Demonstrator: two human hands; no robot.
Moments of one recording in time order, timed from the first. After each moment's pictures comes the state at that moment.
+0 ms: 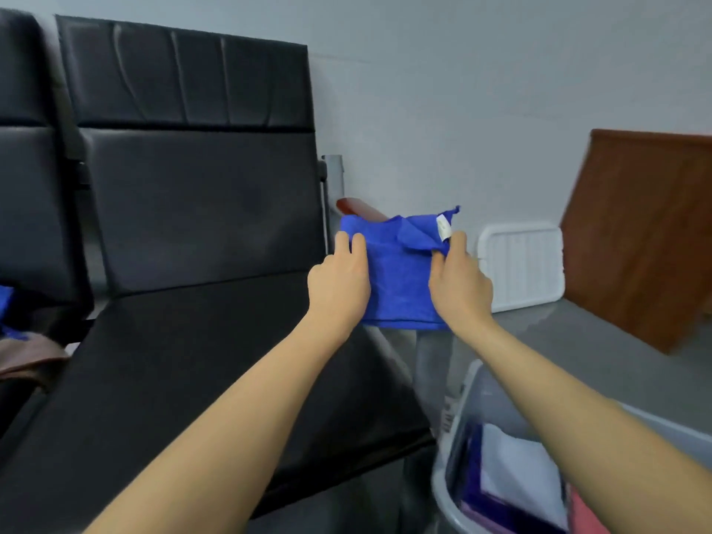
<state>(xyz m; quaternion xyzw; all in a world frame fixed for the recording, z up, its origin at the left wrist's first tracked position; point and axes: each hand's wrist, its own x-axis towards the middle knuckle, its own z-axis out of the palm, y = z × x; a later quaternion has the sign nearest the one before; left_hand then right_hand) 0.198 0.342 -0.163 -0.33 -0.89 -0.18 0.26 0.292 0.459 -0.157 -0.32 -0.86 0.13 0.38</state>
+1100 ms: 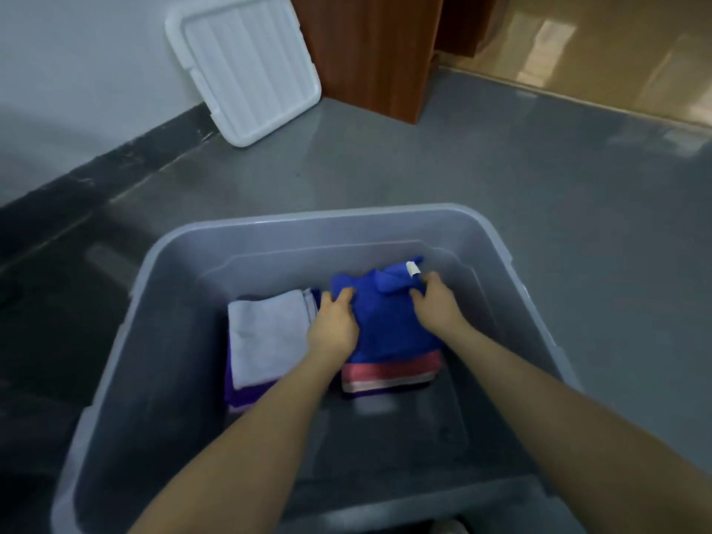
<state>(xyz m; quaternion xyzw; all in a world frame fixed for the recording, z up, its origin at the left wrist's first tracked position) 0.474 0.660 -0.498 -0.54 -0.78 -0.19 -0.25 0.626 0.719 -0.472 -0.65 -0.63 0.40 0.17</state>
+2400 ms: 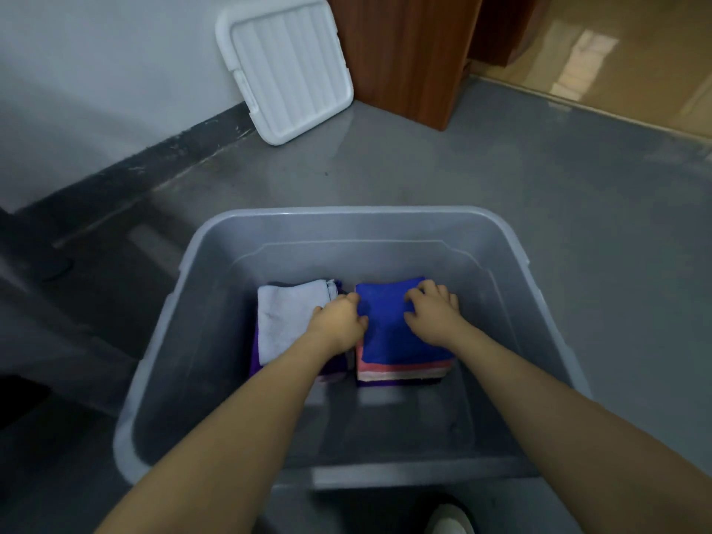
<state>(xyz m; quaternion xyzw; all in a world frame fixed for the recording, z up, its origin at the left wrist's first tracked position) 0.451 0.633 -0.467 -0.59 -0.76 -0.05 -0.27 0.614 0.699 -0.473 -0.54 -0.82 0.18 -0.06</state>
